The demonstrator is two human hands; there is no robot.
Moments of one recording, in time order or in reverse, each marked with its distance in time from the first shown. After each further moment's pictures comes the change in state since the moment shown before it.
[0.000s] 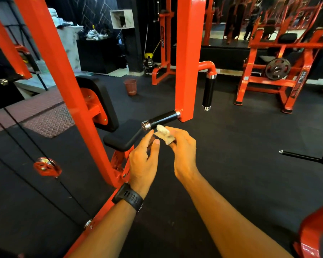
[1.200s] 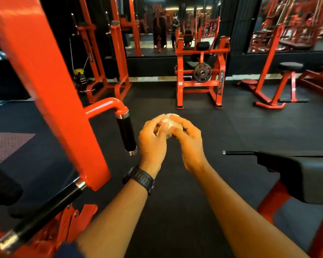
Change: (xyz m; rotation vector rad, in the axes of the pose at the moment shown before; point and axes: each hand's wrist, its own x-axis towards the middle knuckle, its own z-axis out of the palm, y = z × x) left_hand 0.147 0.073 0.317 -0.476 -0.332 -0.068; right_hand 0.222 -0.096 -0.192 -0.235 0.095 -0.349
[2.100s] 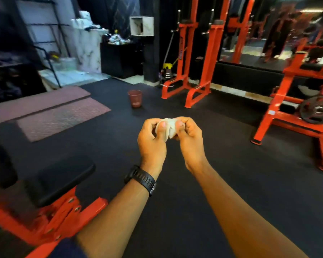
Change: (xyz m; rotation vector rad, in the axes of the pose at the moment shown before) left_hand 0.313 -0.144 0.093 0.190 0.680 0.035; right_hand 0.390 0.164 0.037 0.064 -0.511 0.045
